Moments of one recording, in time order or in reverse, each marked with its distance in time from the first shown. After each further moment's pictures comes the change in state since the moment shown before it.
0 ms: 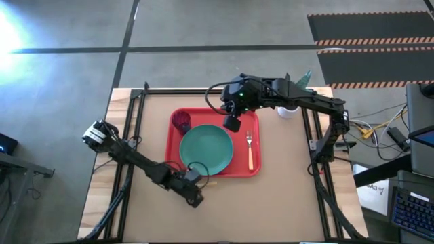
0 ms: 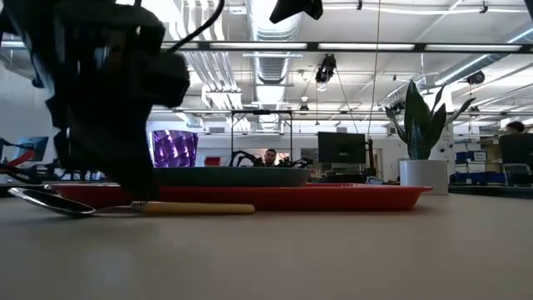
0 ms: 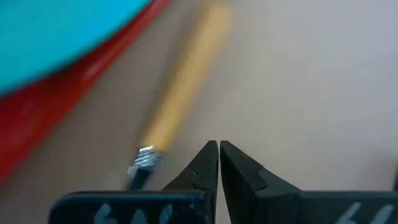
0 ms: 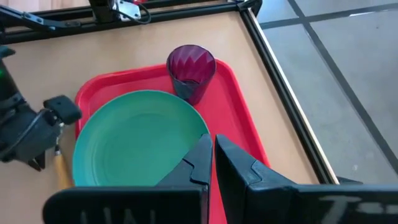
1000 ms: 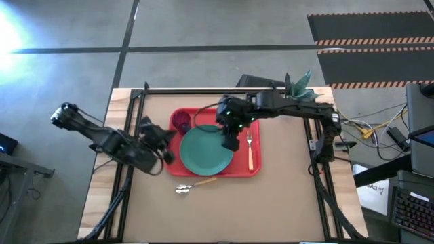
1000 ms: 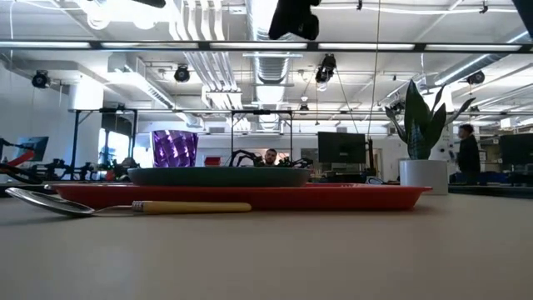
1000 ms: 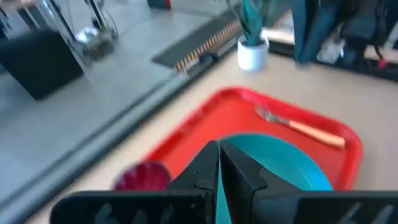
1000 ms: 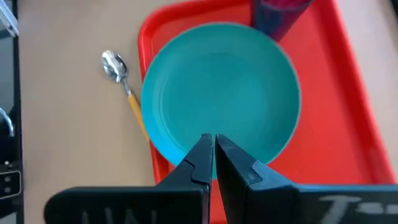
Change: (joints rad) left arm 0.005 -0.625 0.276 -0.810 -0.850 0.430; right arm 0.075 0.099 -0.018 -0.118 -0.213 0.124
